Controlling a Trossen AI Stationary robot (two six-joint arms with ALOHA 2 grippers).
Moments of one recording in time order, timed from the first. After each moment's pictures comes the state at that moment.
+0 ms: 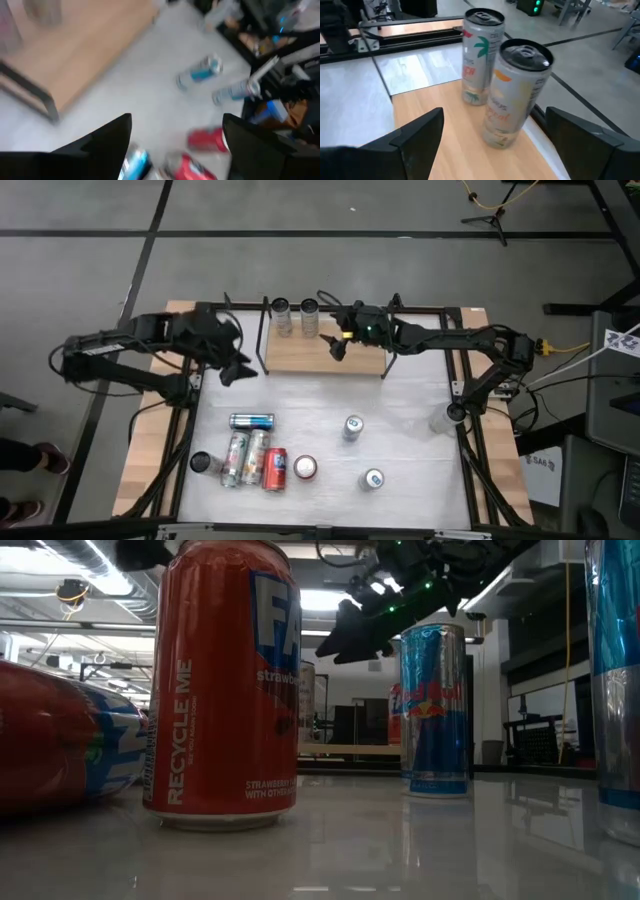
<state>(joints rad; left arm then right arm) 0.11 0.93 1.18 -0.97 0.09 -0.69 -0.31 1.62 1.07 0.17 0.13 -0.03</state>
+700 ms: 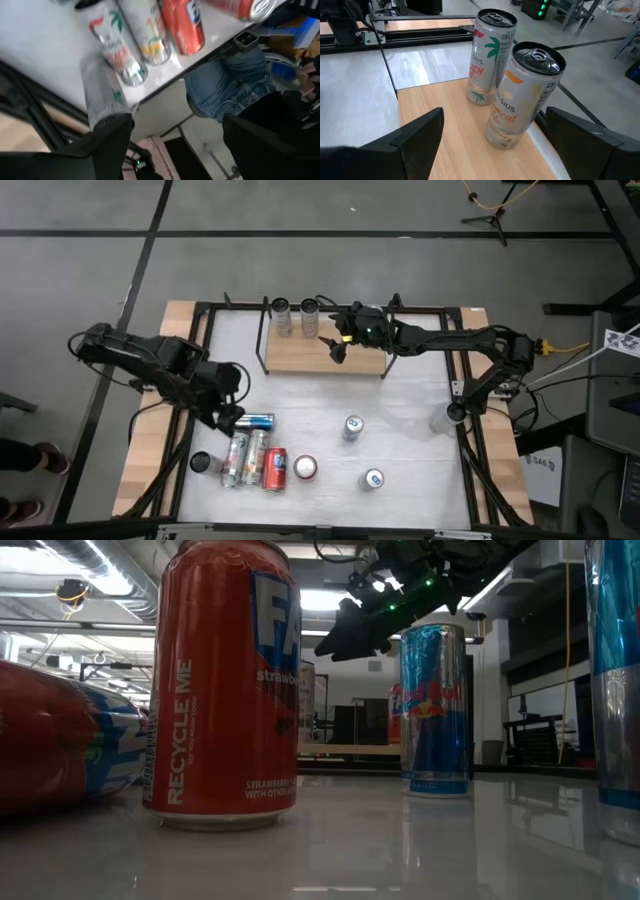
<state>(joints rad) -0.27 1.14 1.27 -1.27 0.46 -1.47 -0.29 1.62 1.07 0.17 0.13 -0.09</state>
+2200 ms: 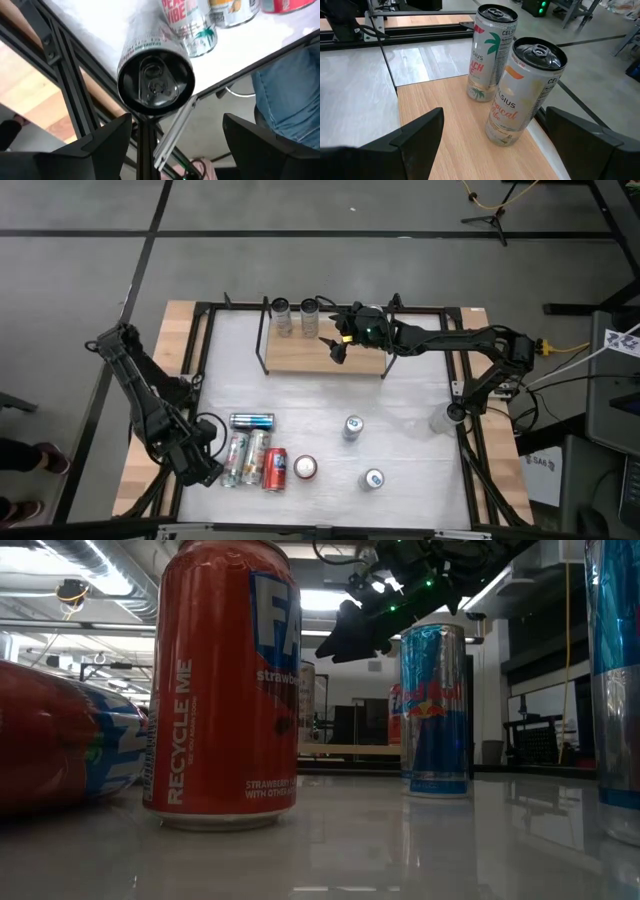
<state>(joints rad) -0.88 1.34 1.27 -1.26 0.18 -1.95 -0.29 1.62 1.07 0.15 0.13 -0.09</state>
